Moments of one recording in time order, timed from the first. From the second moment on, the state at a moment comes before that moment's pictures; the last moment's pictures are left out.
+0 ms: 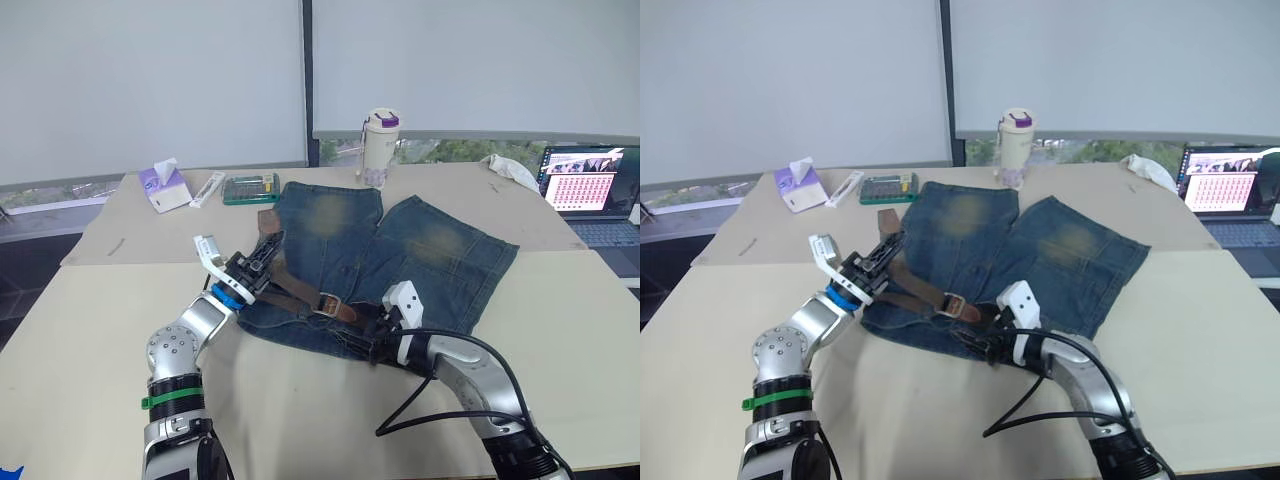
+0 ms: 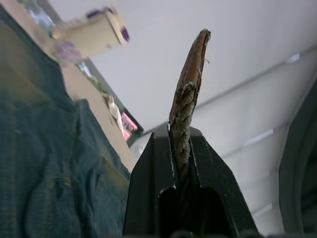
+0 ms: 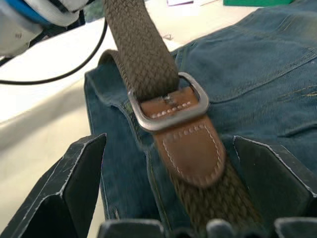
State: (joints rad) left arm -0.50 0.11 0.49 0.16 -1.23 0.86 -0.37; right arm -0.23 -0.36 0.15 -0.18 0.32 0.44 0.73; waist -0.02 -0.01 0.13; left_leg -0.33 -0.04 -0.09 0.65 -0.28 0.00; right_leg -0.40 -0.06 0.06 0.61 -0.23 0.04
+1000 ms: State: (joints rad) left arm -0.40 0.12 0.48 0.11 -1.29 0.81 -0.27; right arm -0.32 -0.42 0.14 -0.10 0.28 0.35 0.79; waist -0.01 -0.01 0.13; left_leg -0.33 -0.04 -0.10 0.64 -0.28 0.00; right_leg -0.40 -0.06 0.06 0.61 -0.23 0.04
